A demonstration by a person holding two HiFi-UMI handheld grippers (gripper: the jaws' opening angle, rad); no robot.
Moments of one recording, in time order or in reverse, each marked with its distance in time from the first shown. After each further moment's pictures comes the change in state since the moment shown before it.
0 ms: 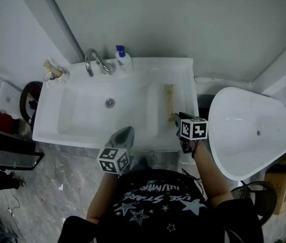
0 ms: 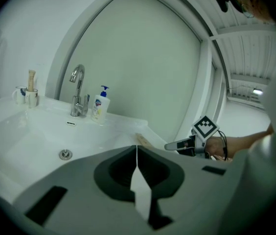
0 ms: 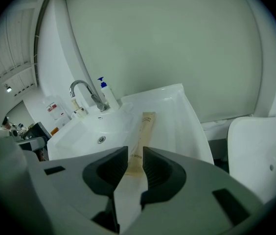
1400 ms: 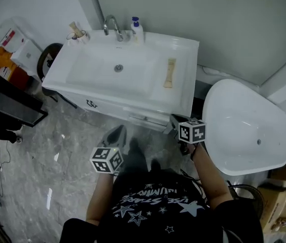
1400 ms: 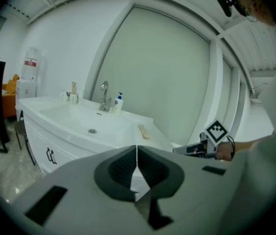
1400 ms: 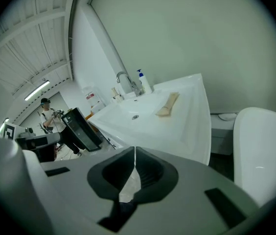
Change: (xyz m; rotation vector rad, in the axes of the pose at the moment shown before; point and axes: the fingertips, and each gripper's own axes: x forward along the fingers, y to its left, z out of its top) left arm -0.146 -0.120 -0.105 -0.112 -0.091 0.291; right arm -0.125 0.036 -0.127 -0.171 0.061 0.335
